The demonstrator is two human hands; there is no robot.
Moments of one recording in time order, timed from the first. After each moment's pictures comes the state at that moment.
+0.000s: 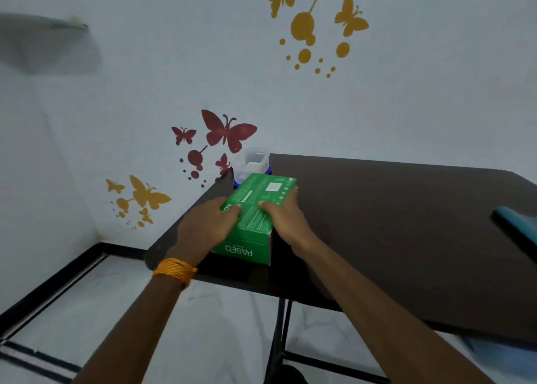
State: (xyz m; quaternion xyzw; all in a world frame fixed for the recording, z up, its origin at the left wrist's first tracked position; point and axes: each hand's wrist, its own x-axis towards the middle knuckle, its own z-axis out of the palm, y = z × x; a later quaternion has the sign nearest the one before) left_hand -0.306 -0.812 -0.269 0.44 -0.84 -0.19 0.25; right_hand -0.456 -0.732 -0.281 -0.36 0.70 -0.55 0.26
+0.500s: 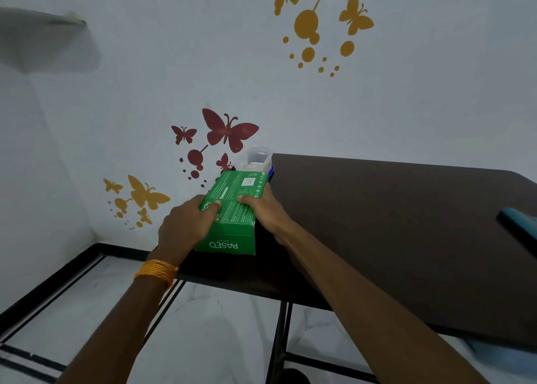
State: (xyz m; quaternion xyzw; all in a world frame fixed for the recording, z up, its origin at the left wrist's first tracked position) left_hand -0.277 -0.845 -0.277 0.45 -0.82 -0.21 0.30; right_hand -0.441 -0.776 -0.274 -0.43 0.63 -0.55 0.33
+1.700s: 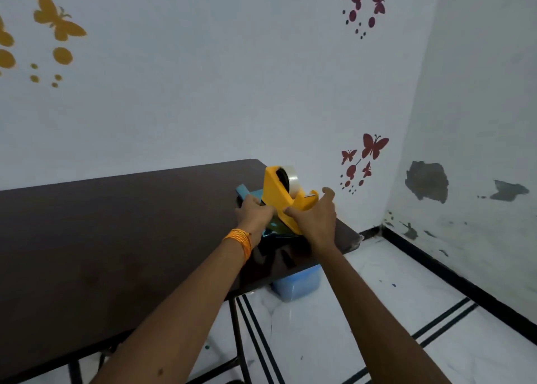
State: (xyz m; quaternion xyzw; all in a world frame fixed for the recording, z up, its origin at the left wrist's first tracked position) left_hand -0.697 -0.443 -0.269 0.21 -0.77 -0.59 0.13; right_hand -0.710 -0.314 -0.275 -0.04 0.81 -0.56 -0.15
